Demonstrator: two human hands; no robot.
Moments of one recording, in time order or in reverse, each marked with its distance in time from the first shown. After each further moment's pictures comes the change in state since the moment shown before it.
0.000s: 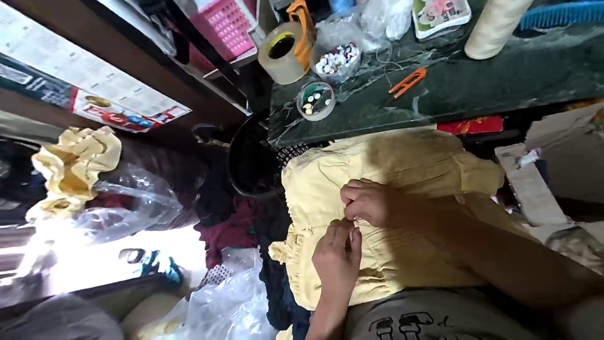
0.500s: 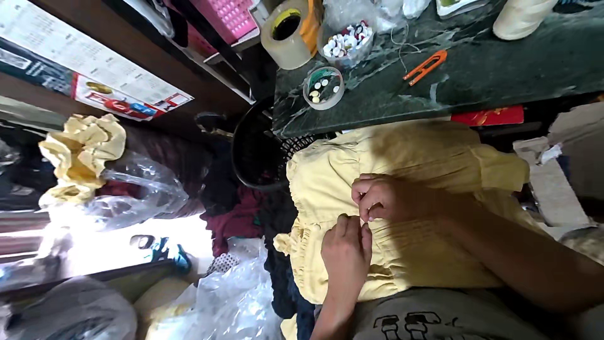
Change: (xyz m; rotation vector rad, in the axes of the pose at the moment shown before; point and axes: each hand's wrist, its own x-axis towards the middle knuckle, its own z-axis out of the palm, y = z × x) left_hand 0.003 0.005 -0.003 0.193 -0.121 0.035; right_hand -0.005 0.004 -0.009 0.320 0.036 -0.012
